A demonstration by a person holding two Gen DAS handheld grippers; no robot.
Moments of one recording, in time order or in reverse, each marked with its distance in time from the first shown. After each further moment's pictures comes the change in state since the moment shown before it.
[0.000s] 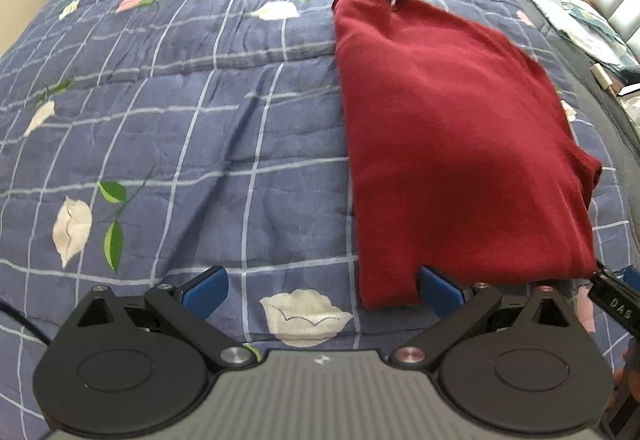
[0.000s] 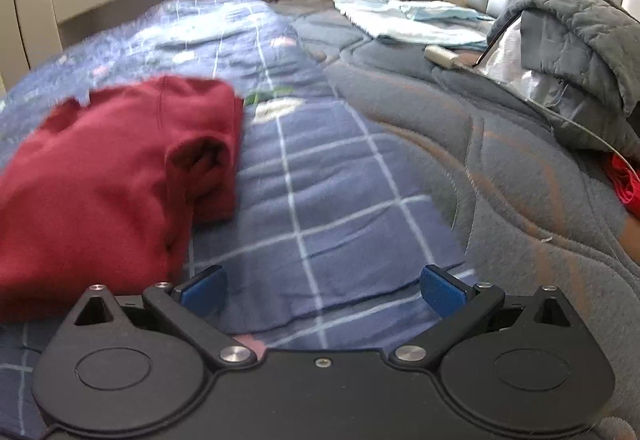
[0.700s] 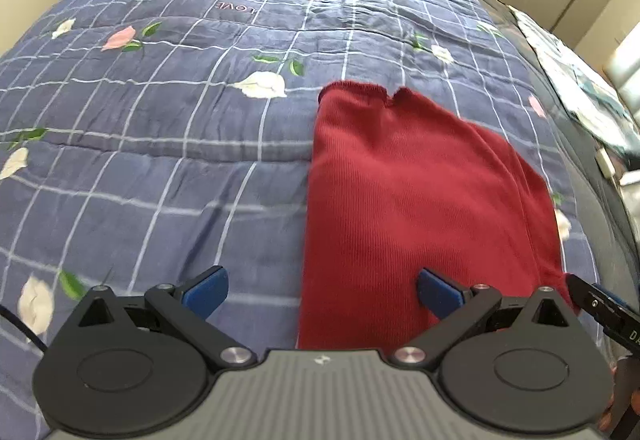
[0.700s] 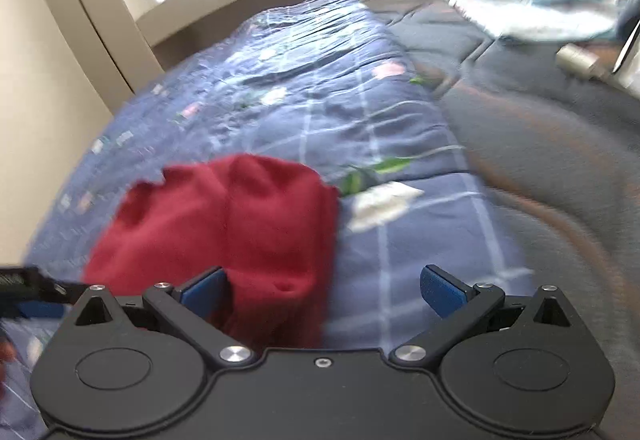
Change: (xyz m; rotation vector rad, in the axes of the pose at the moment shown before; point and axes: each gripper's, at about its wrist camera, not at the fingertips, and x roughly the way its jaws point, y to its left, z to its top) left arm 0.020 -0.012 0.080 -0.154 -0.093 -0.045; right arm 0.087 -0.003 0.109 0.095 0.113 0.485
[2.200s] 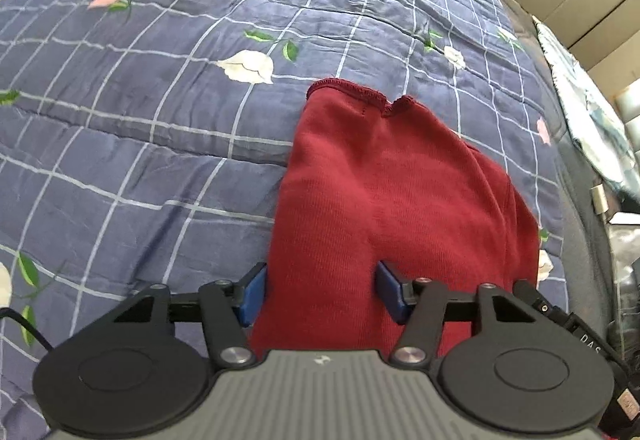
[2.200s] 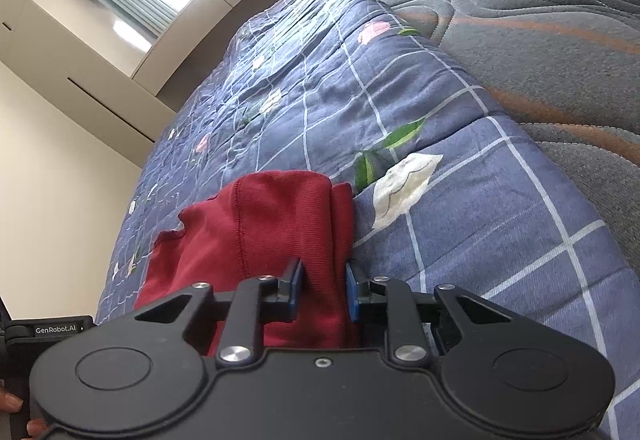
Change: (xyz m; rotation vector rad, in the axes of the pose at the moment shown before) left arm 0.019 -0.010 0.026 -0.129 0.104 -0.038; right arm 0.023 -0.027 0.000 0.236 0.024 0.114
